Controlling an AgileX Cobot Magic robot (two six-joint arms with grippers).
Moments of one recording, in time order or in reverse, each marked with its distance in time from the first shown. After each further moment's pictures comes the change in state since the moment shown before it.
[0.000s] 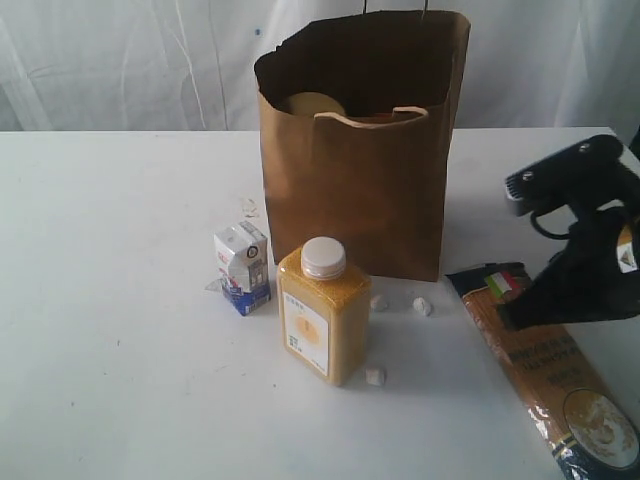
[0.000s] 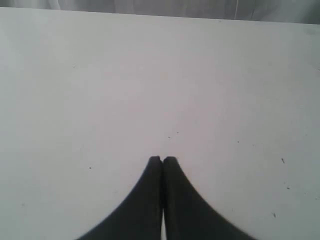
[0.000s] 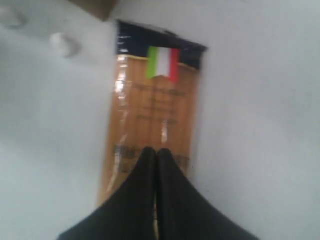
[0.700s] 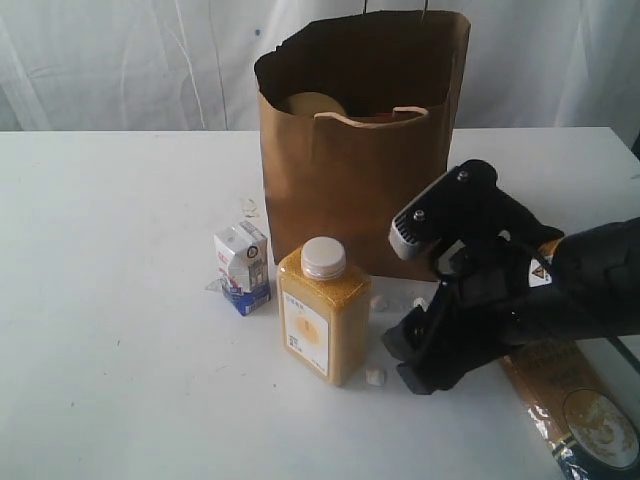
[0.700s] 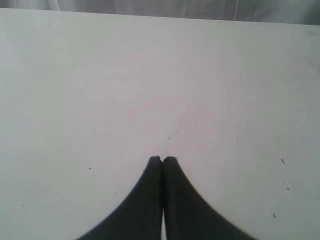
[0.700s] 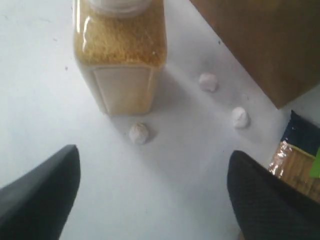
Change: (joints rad) left arm 0.000 0.000 0.000 0.000 -0.002 0.000; right arm 0.206 0.004 0.022 0.558 -0.165 -0.559
